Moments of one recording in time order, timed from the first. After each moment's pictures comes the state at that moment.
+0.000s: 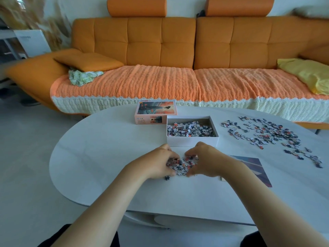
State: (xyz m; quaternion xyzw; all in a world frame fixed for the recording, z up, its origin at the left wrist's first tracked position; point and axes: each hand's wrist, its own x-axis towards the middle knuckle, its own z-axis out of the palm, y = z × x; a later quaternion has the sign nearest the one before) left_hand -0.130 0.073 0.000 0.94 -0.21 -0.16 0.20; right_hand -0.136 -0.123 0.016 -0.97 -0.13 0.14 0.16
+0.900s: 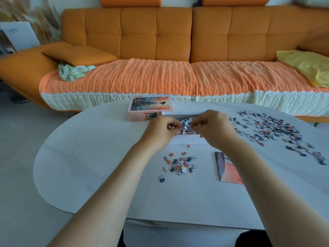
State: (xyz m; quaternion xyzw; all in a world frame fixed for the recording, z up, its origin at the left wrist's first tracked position) left_hand -0.073 0.042 0.019 0.90 -0.15 0.05 0.41; right_hand -0.089 -0.142 0.040 -0.93 -0.06 -0.11 0.35
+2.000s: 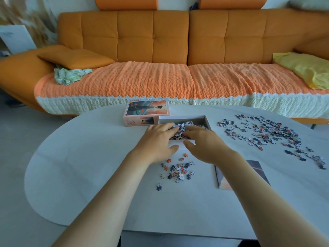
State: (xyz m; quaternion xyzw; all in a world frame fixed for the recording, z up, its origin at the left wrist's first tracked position) left_hand -0.064 0.047 0.001 0.96 -0.26 0.06 0.09; right_hand -0.076 -0.143 0.002 -0.98 -0.16 -0.03 0.14
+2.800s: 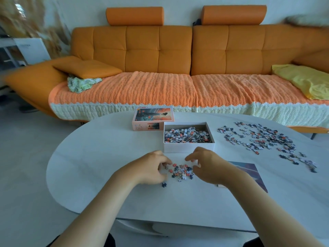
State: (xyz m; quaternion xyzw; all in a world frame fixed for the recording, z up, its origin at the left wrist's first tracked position) left_hand -0.129 0.088 0.002 0.94 -0.23 -0.12 0.21; right_hand -0.135 -0.141 0.008 -0.96 -0.18 0.07 0.19
